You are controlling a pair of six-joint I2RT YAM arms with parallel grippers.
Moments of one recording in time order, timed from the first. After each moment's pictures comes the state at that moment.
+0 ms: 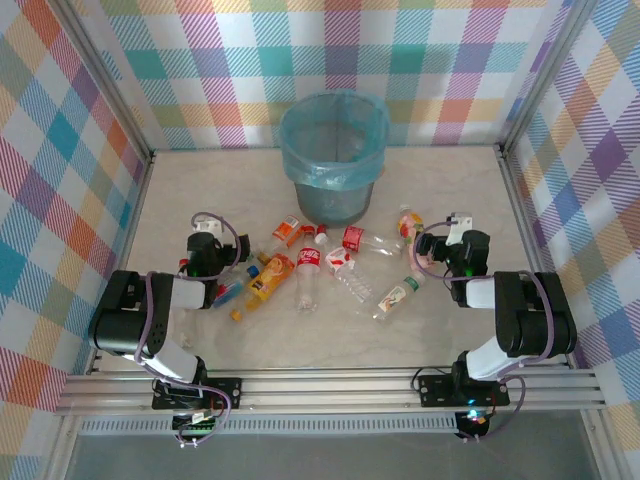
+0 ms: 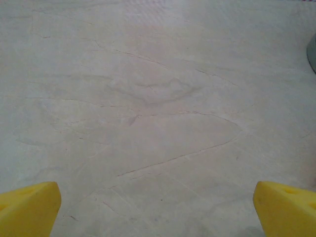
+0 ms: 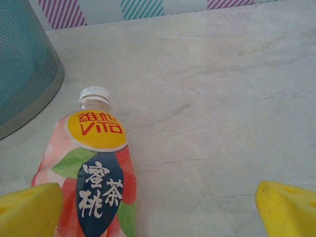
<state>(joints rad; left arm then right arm) -0.08 1.57 0.42 0.70 -0.09 -0.10 -0.03 1.53 0.38 0.76 -0.16 0.08</state>
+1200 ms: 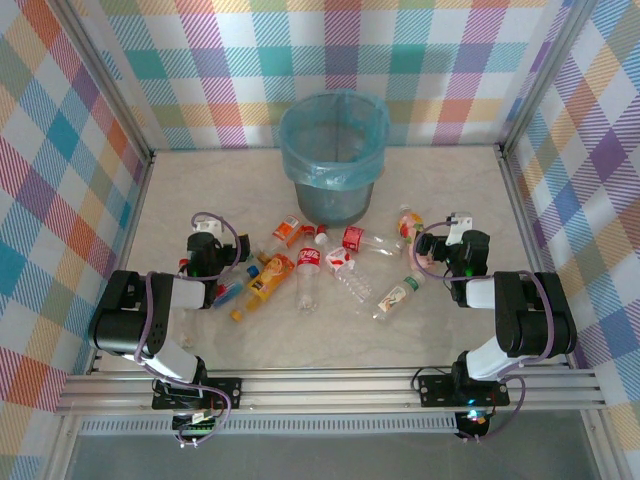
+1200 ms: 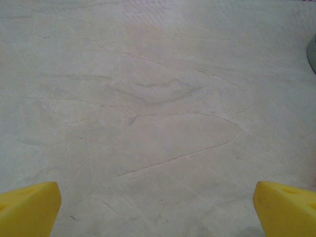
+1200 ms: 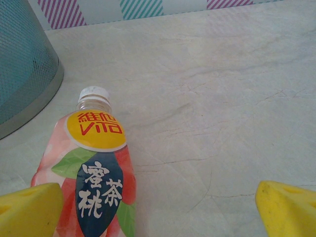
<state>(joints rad) -0.08 1.57 0.42 0.70 -0.09 -0.10 -0.03 1.53 0.38 0.76 -0.16 0.08</state>
